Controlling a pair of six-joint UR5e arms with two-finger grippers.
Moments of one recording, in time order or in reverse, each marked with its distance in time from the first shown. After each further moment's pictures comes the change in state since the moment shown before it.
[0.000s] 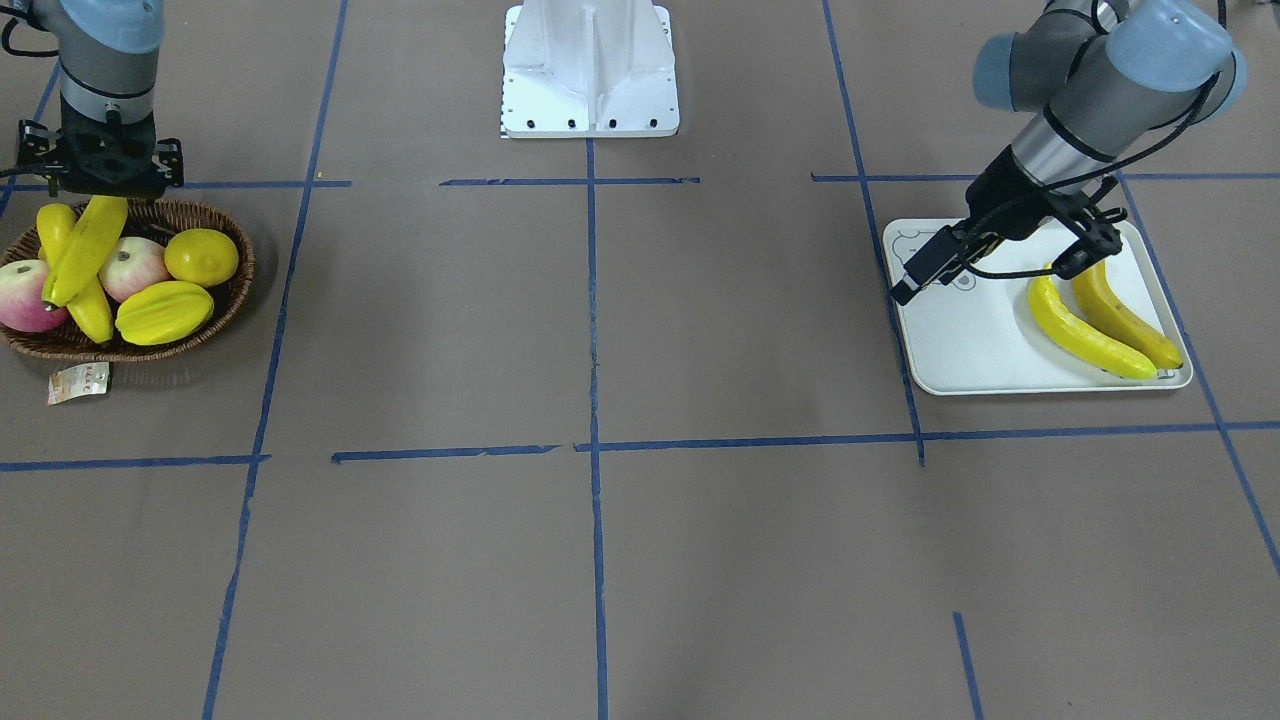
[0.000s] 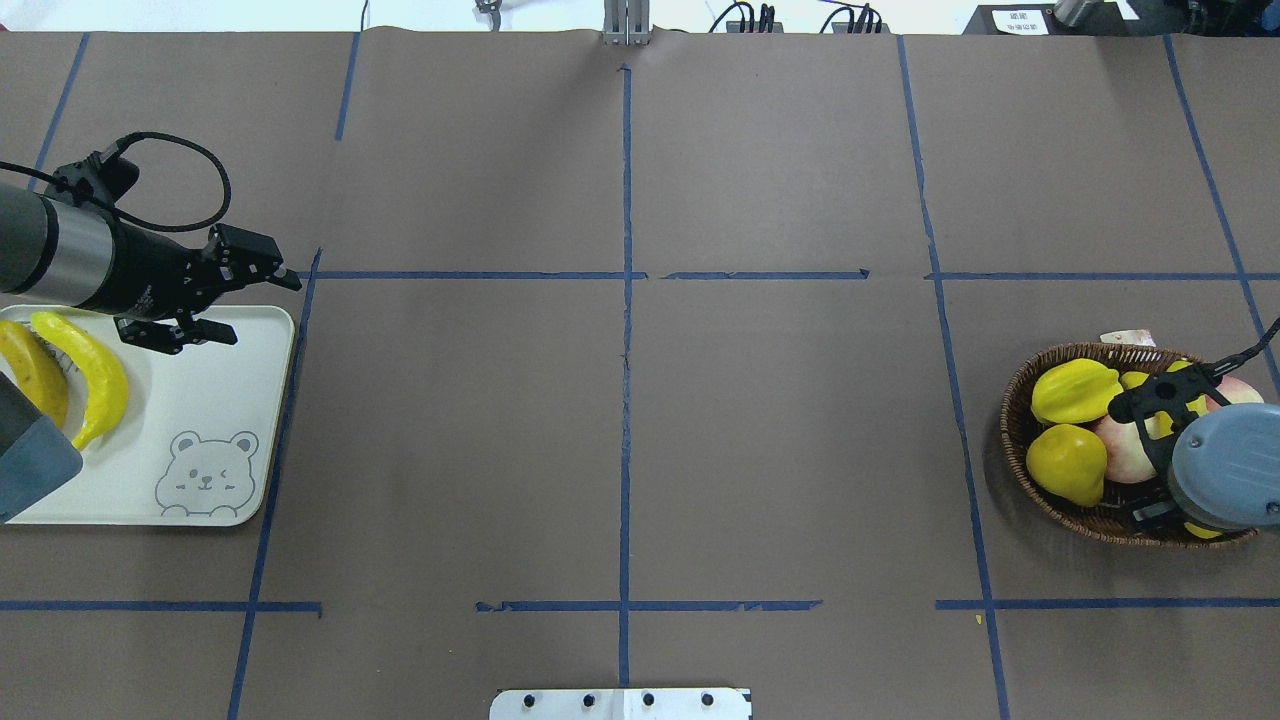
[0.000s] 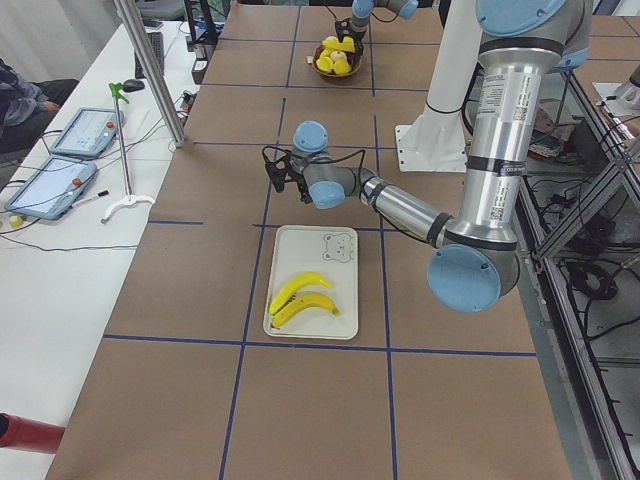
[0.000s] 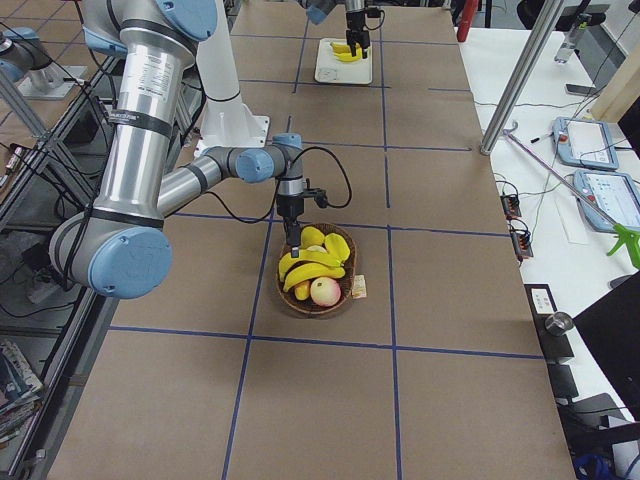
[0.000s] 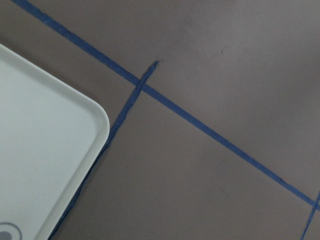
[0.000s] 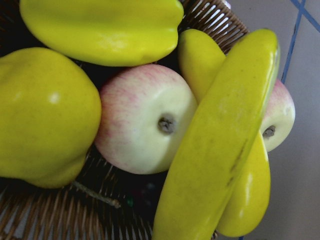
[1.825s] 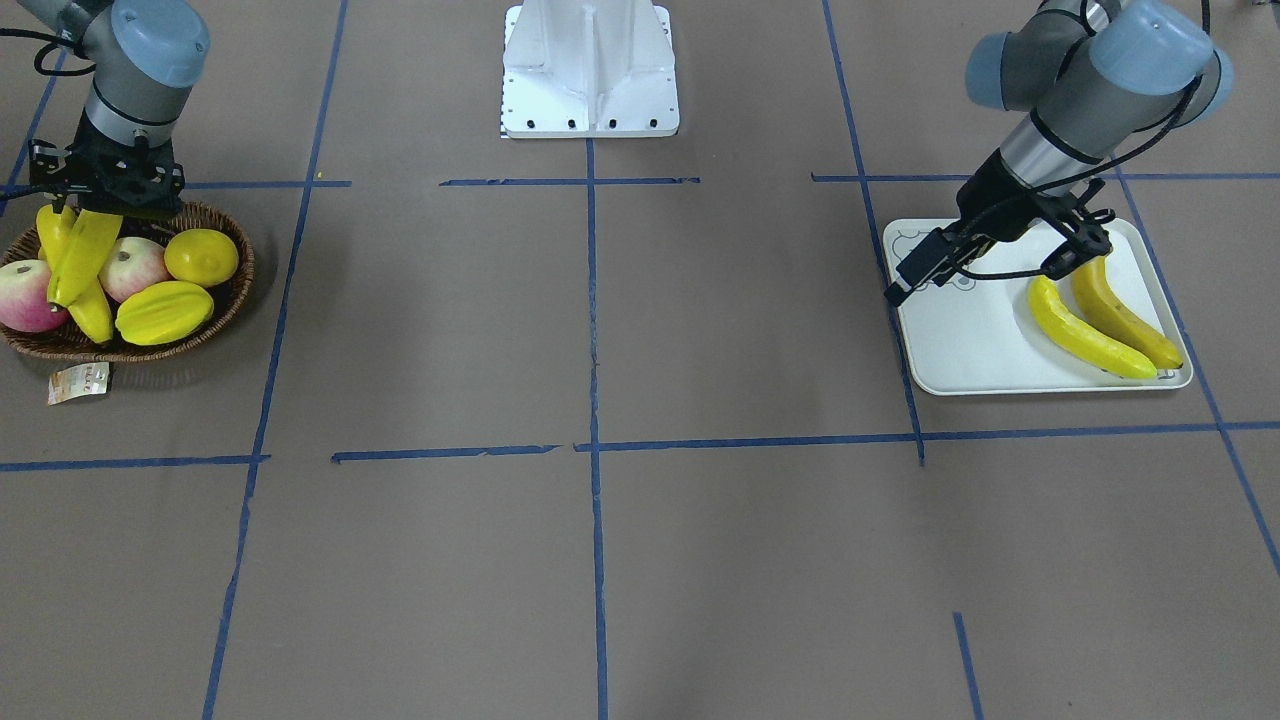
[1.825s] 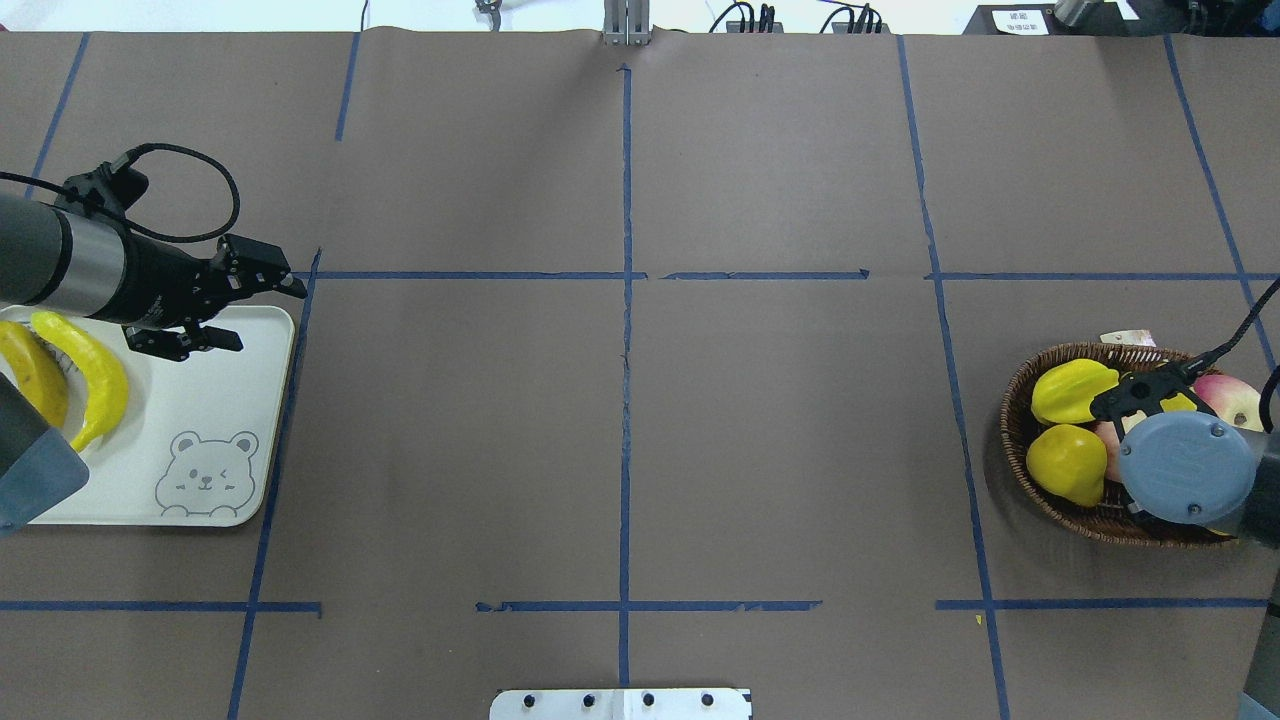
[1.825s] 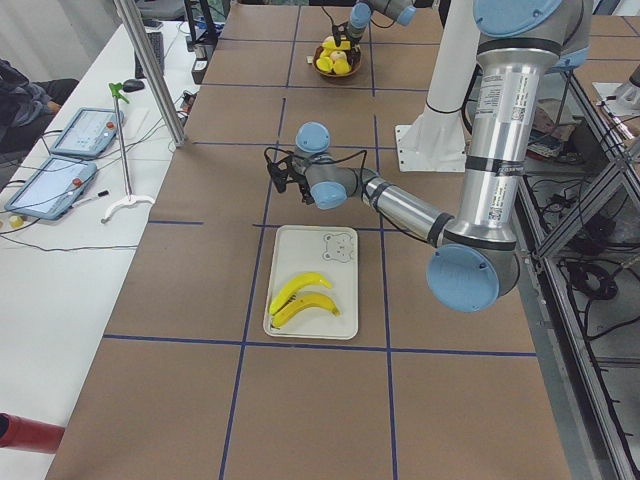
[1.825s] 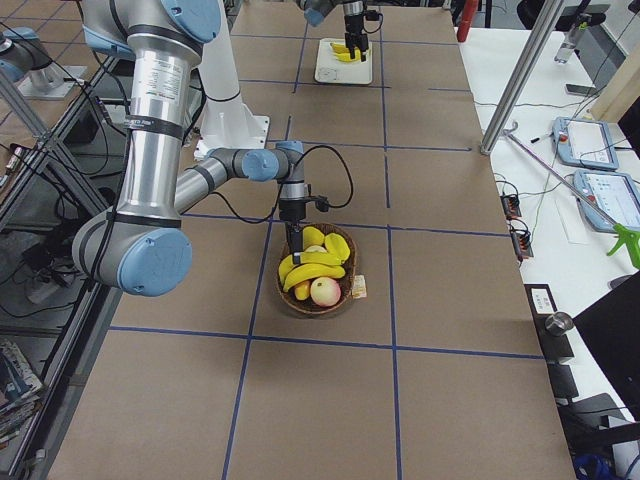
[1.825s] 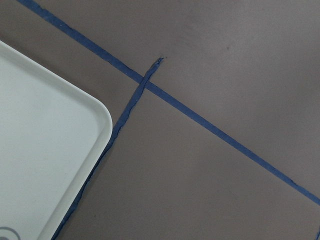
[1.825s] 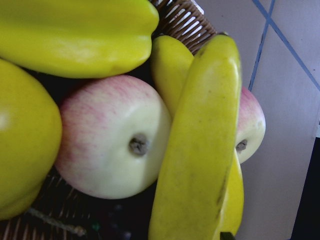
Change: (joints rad) left arm 0.018 0.002 0.000 0.000 0.023 -0.001; right arm 0.000 0.072 -0.041 -0.147 -0.082 -0.013
